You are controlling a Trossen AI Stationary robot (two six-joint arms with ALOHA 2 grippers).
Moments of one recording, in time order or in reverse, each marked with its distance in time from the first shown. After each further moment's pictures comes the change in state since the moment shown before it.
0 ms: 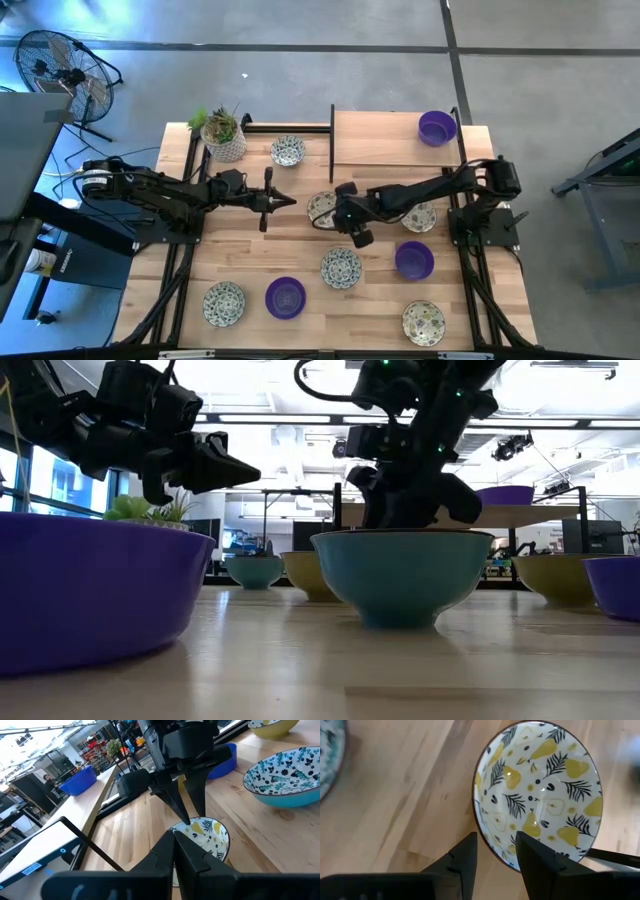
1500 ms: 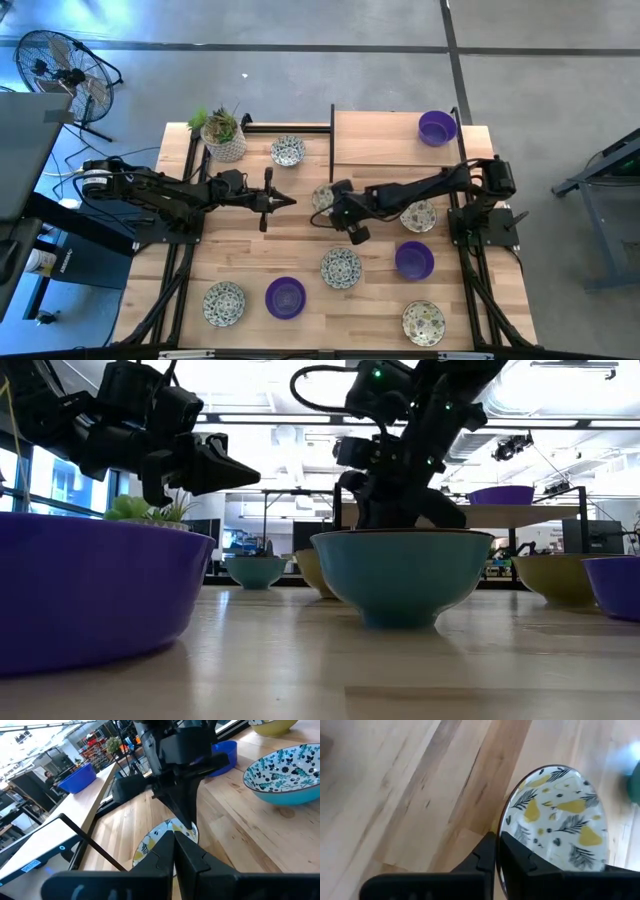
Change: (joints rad) left arm 0.000 0.000 0.000 -0.009 -0.005 0.000; right arm -0.023 0.020 -0.001 0.071 -0.008 -0.048
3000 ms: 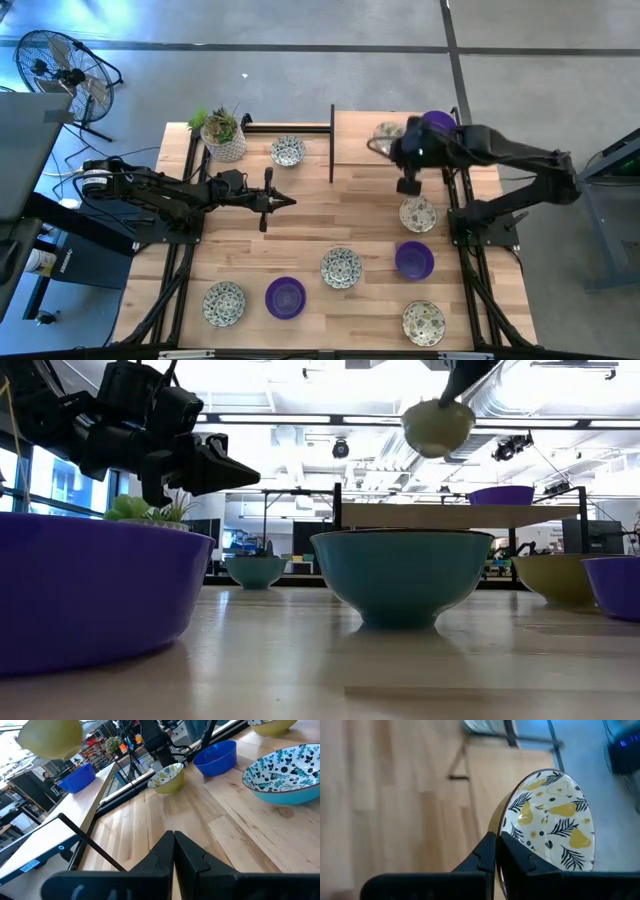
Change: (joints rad) left arm 0.000 0.000 0.000 -0.002 0.002 -0.001; right arm -0.193 -0.519 0.380 -0.854 0.181 0.289
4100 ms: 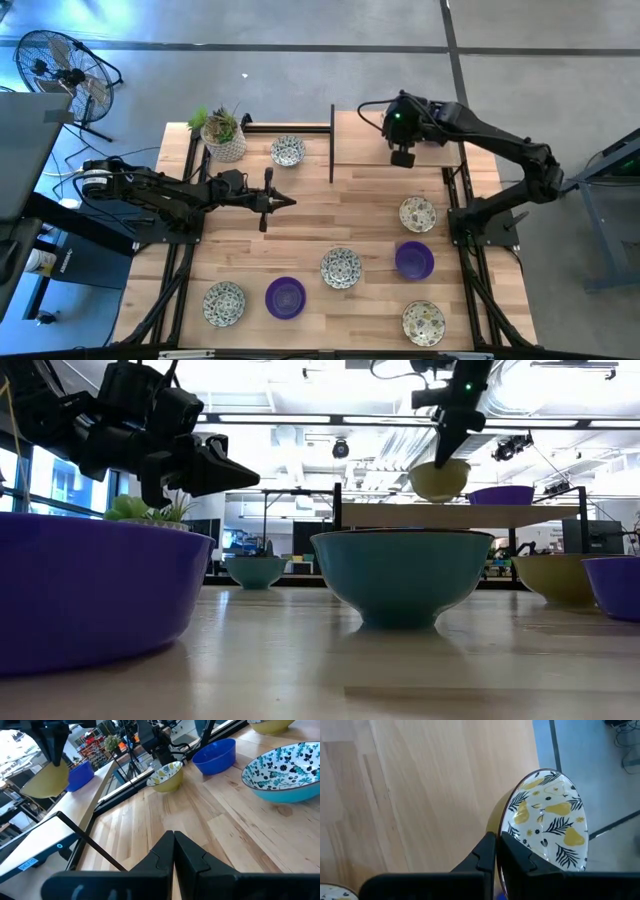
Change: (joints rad) left arm 0.000 0.000 0.000 -0.010 0.000 0.000; right arm -0.345 0.149 -0.050 0.074 -0.017 -0.231
